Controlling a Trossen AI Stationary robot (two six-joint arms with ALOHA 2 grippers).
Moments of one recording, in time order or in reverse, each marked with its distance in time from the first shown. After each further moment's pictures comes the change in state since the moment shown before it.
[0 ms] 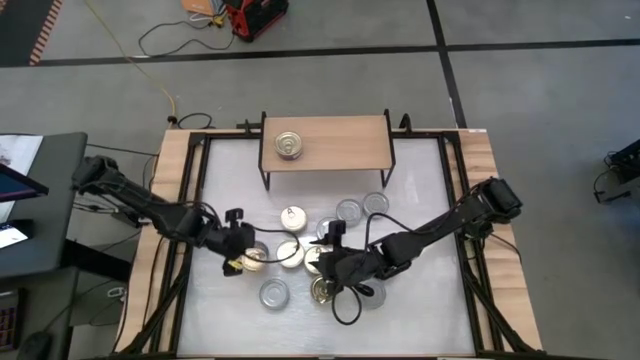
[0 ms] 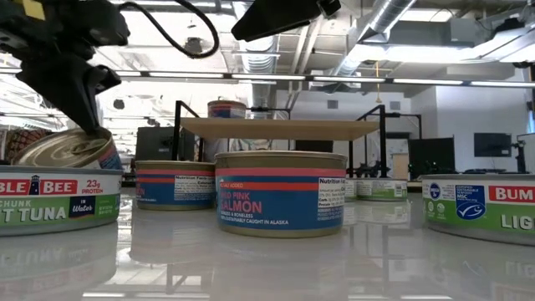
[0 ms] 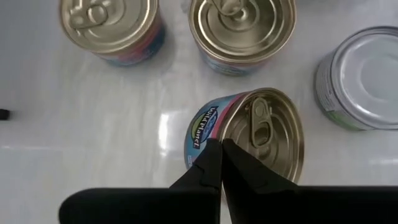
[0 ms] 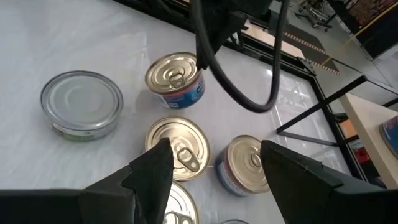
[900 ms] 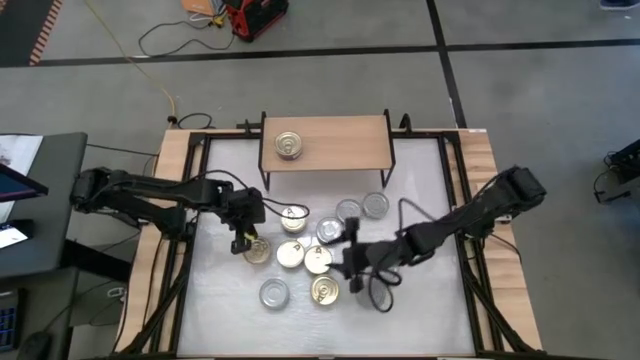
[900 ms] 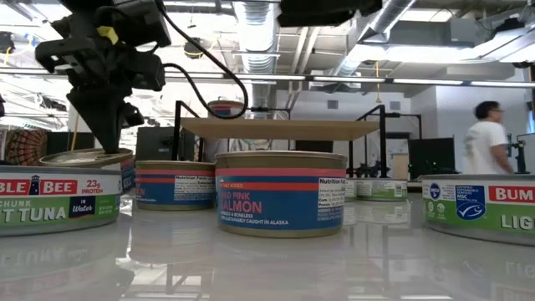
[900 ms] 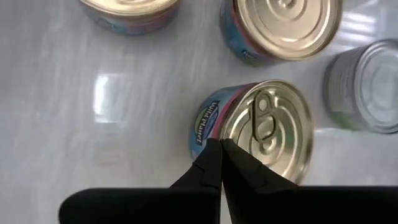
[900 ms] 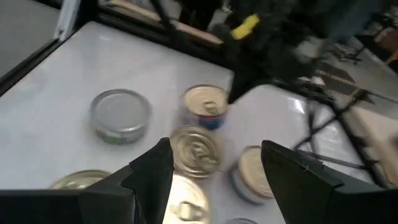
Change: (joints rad) left arm 0.489 0.083 -0.001 0.005 0.503 0.282; right arm -0.007 -0.202 -0.298 0.282 -0.156 -0.056
